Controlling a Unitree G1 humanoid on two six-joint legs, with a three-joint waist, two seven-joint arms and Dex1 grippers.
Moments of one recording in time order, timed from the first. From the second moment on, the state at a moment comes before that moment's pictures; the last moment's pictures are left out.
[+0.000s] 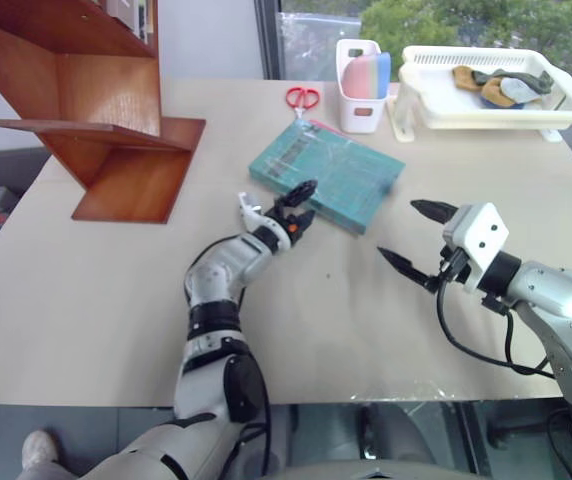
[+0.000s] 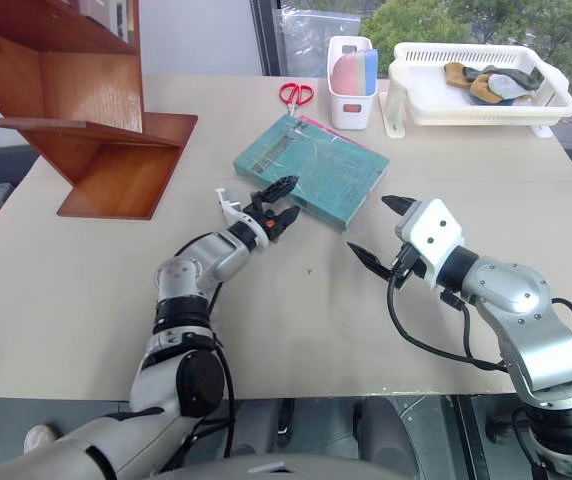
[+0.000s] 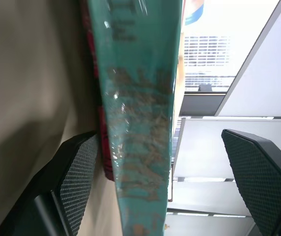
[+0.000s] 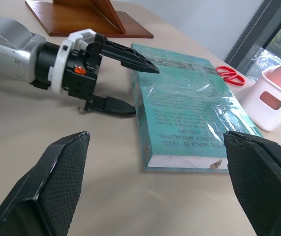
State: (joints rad) left arm -0.72 -0.04 0.55 0.50 -1.14 0.88 -0.10; right arm -0.18 -0.61 -0.01 -0.61 0.30 0.48 0.63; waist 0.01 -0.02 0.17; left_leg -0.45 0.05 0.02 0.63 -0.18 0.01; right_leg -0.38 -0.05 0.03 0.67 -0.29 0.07
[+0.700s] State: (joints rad) left arm -0.86 -0.03 0.57 0.76 -1.07 0.73 -0.20; right arm -0.15 -0.63 -0.02 -0.61 0.32 0.49 0.64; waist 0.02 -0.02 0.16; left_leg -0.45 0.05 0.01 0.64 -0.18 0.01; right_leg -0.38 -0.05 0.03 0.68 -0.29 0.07
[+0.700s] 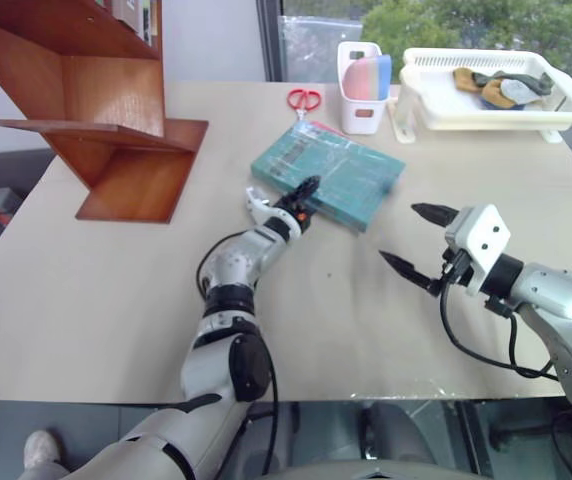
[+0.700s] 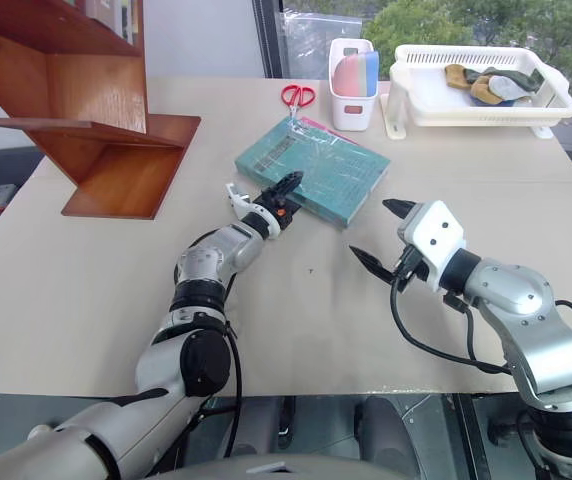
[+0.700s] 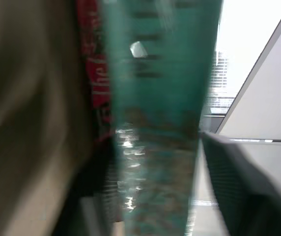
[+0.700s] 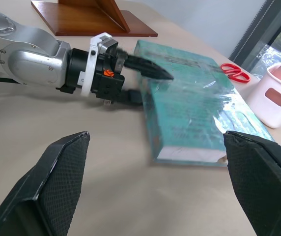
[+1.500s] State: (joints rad) left arm -0.64 0.25 0.09 -0.12 -0.76 0.70 -0.38; right arm -0.15 -0.60 -0.03 -0.52 0.32 0.35 0.67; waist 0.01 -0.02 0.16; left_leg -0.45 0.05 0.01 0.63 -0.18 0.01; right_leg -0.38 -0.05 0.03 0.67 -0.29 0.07
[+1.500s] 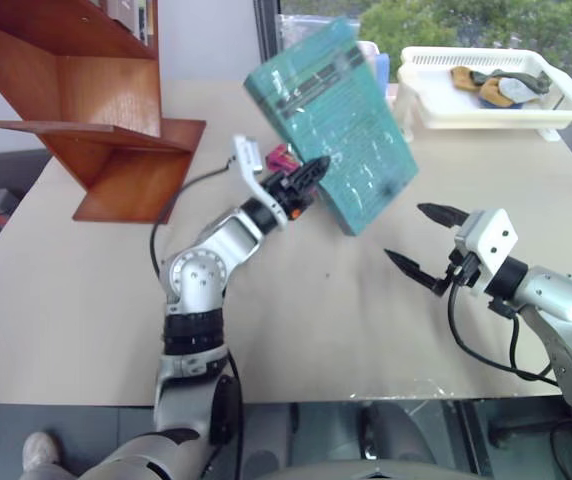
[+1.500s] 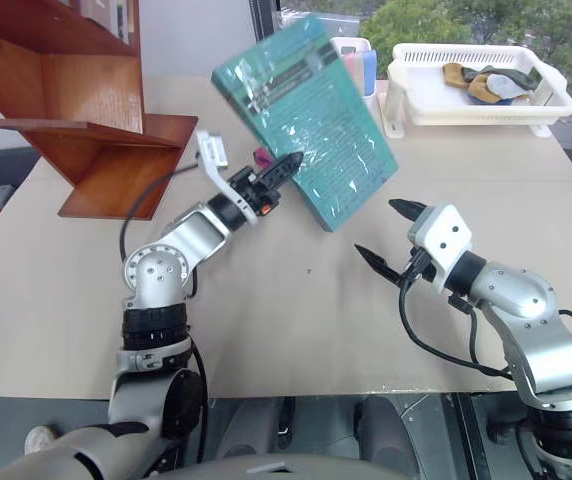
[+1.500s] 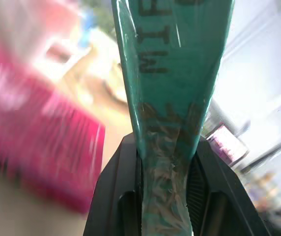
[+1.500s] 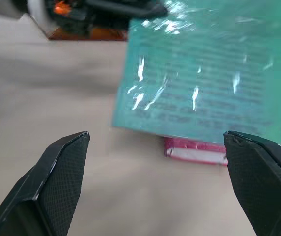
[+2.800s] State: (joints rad) left arm -1.31 1.36 -0.13 0.52 0.19 -0.27 -1.44; right arm -0.49 -0.53 -0.07 -0.35 0.55 0.28 0.80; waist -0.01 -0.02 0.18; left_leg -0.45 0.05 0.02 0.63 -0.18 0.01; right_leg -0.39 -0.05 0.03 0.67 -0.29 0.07
